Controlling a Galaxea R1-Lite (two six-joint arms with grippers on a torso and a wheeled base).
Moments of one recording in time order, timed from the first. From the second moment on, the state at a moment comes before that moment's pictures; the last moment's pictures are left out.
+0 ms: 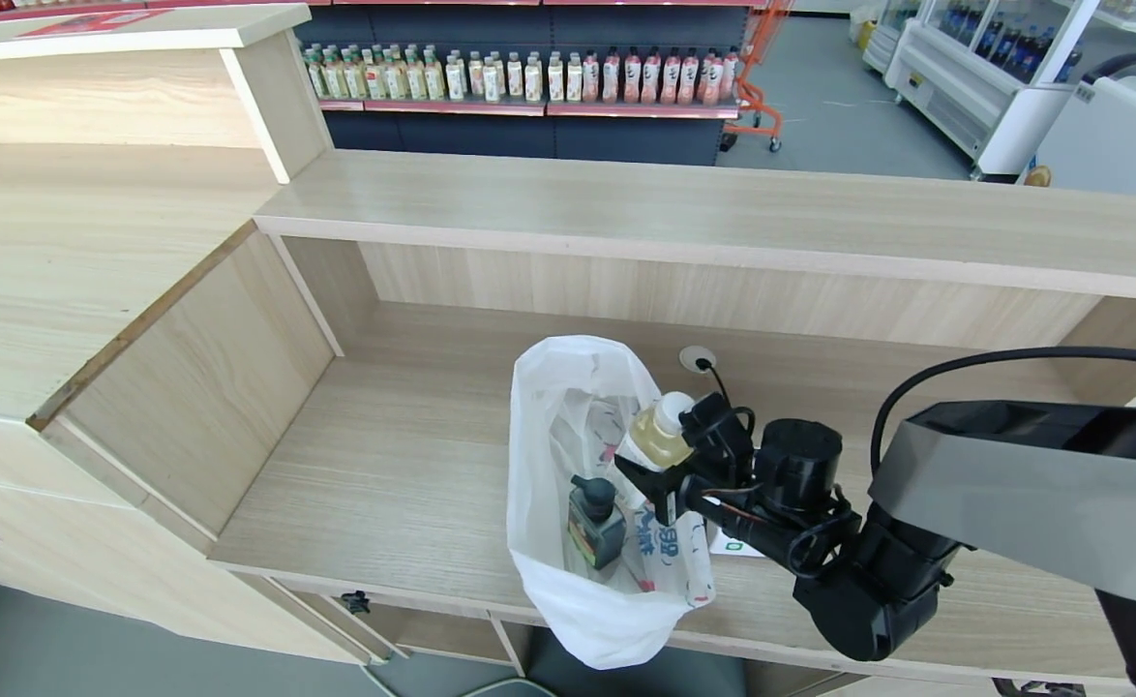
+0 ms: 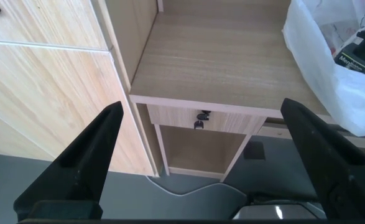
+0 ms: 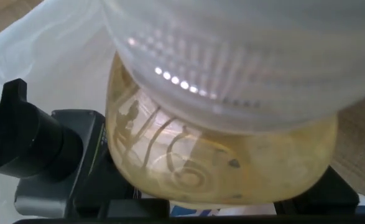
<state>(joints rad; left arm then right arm) 0.00 0.00 0.00 0.00 -0.02 0.01 0.52 2.33 -0.80 -1.49 0.19 -0.15</state>
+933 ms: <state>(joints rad) 0.00 0.00 0.00 0.00 -0.02 0.01 0.49 2.37 -0.82 -1.54 0.23 -0.18</state>
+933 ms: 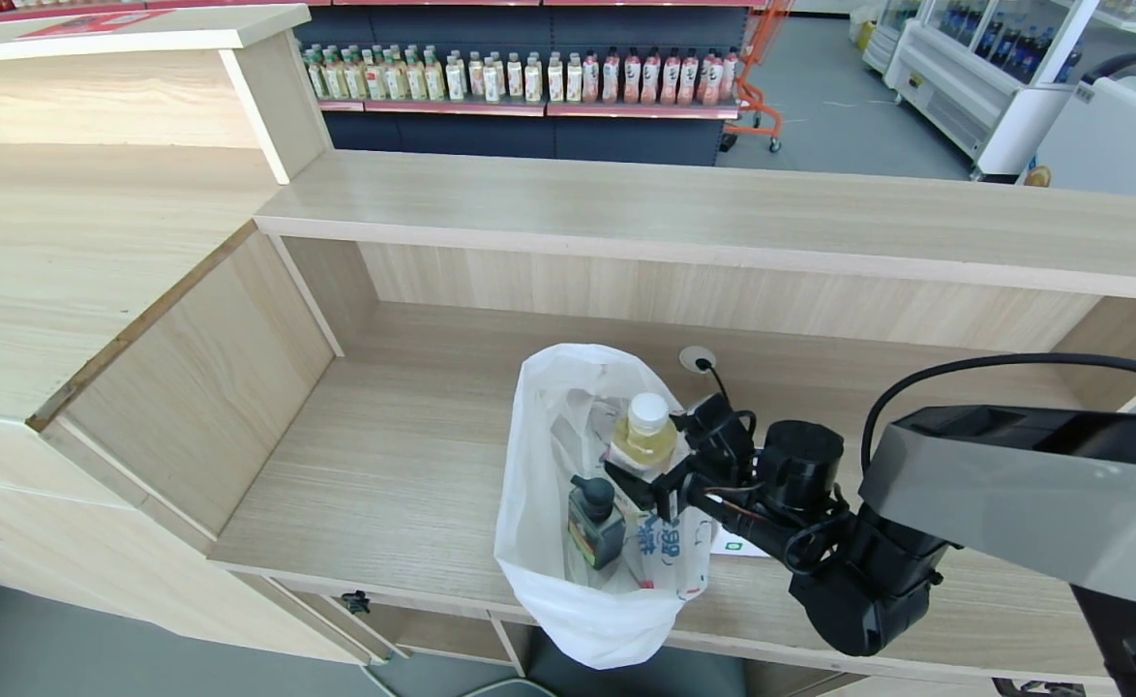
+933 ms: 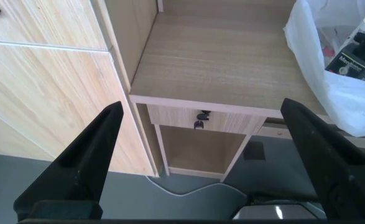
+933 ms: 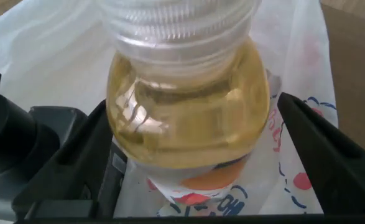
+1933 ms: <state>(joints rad) 0.00 0.00 0.00 0.00 -0.02 0.01 0.38 1.75 -0.51 -1.19 -0.11 -0.24</state>
